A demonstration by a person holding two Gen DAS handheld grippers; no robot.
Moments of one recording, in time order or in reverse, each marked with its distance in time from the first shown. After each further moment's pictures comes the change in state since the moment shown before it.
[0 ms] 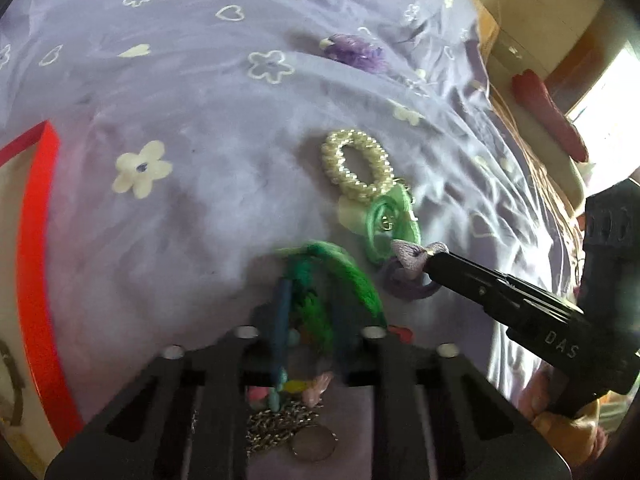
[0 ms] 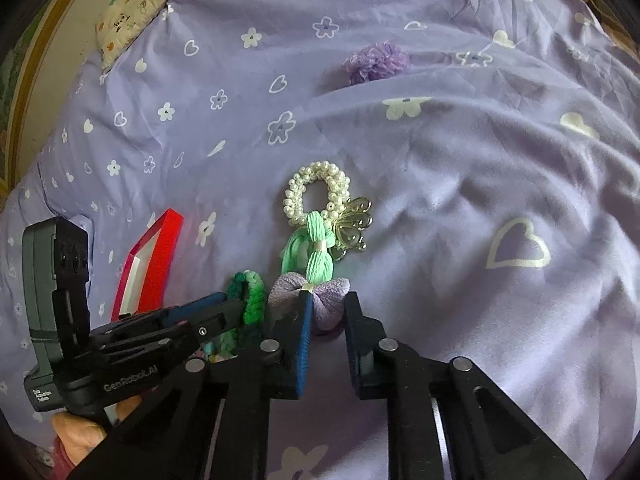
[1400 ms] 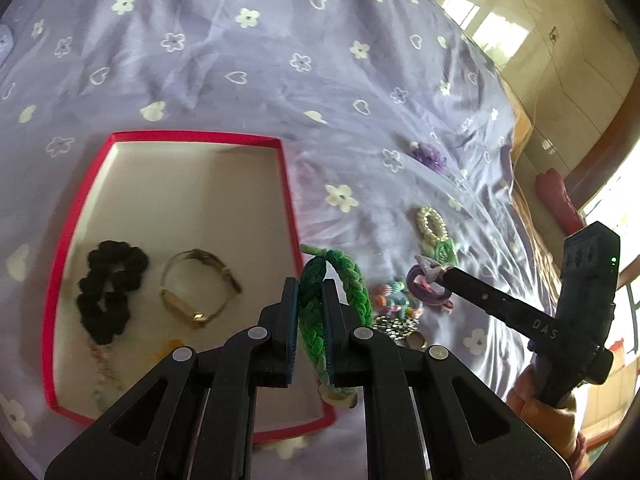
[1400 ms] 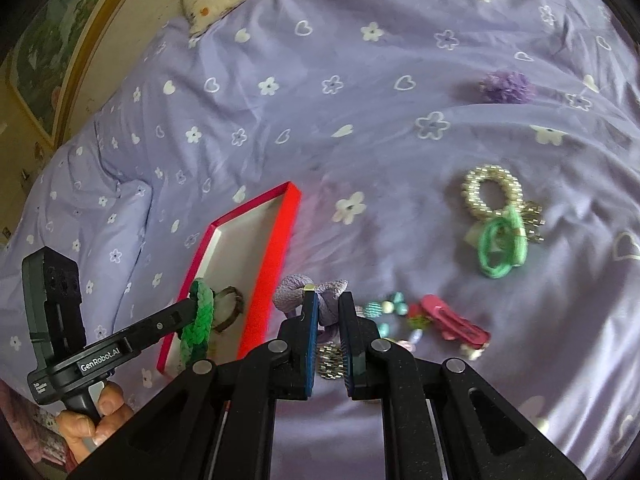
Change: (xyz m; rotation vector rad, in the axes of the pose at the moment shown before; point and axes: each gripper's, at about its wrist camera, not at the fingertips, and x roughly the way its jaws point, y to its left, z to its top) left arm -0.153 0.115 -0.074 -0.249 -0.246 0.075; right arm -0.002 0.125 -0.022 -0.141 0.005 0.163
